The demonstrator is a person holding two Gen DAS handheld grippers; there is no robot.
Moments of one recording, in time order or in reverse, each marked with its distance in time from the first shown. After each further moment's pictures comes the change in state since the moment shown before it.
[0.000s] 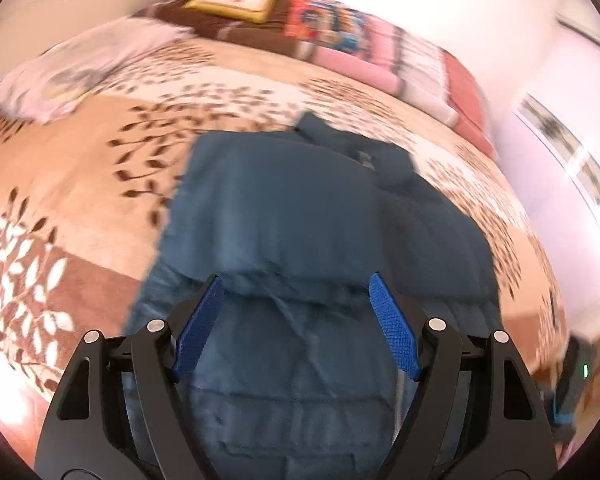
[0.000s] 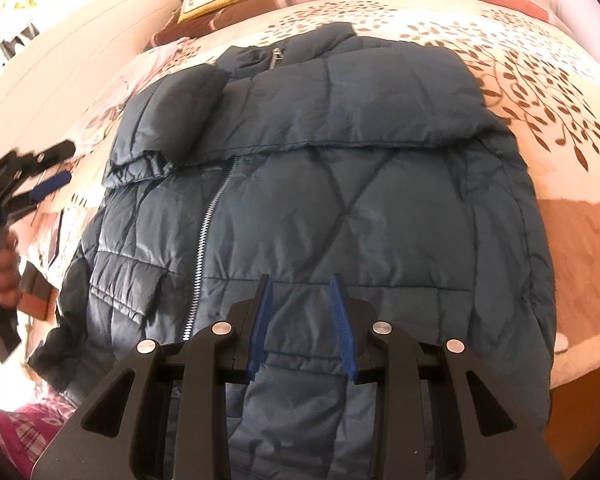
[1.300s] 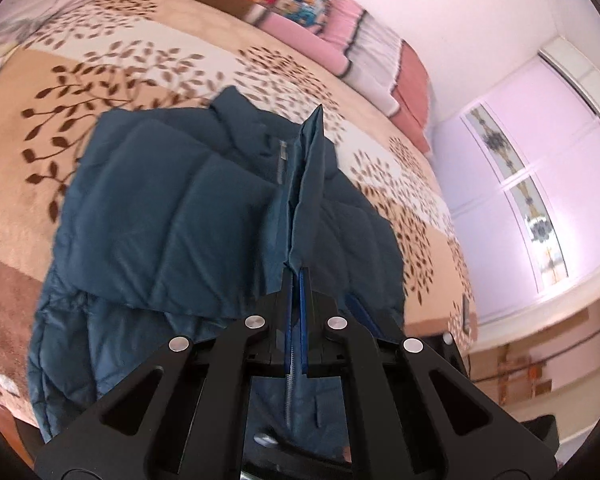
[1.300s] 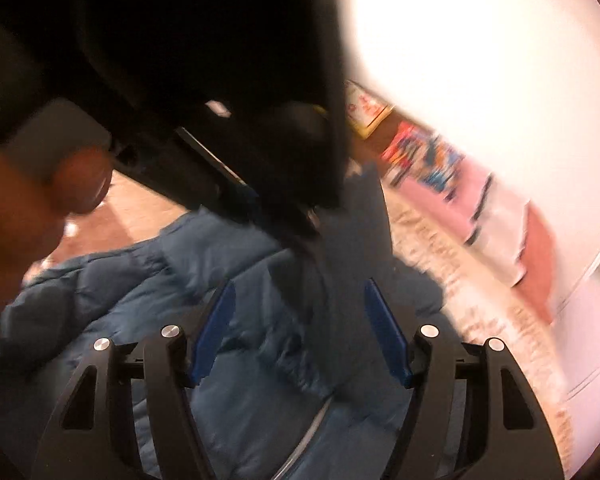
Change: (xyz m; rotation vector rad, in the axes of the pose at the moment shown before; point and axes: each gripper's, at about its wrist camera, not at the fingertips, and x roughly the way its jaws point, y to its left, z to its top) left arm 0.021 -0.045 0.040 -0.064 0.176 -0.333; right arm 0.026 0.213 0.049 -0.776 -0.497 -0.269
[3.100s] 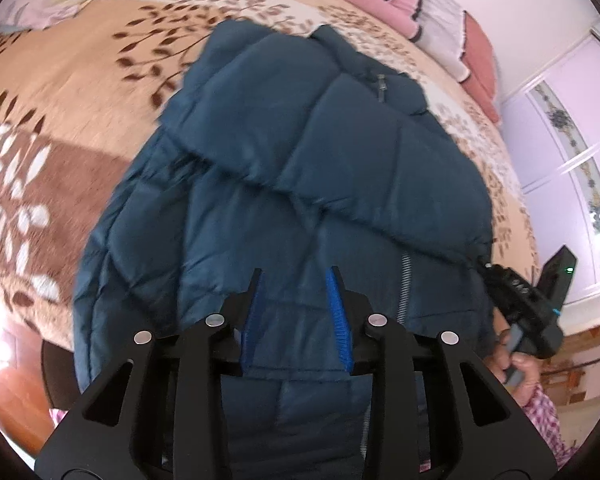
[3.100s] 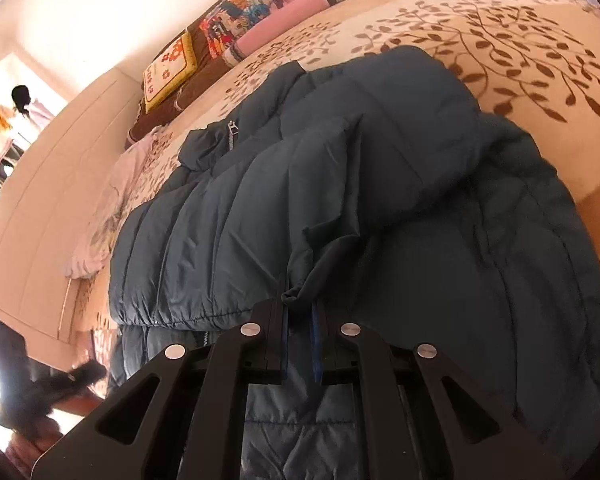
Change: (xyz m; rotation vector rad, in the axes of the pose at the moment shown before) left arm -0.004 0.070 -0.092 -0.062 0.086 0.274; right arm 0.024 -0.185 -0.204 1.177 0.338 0.238
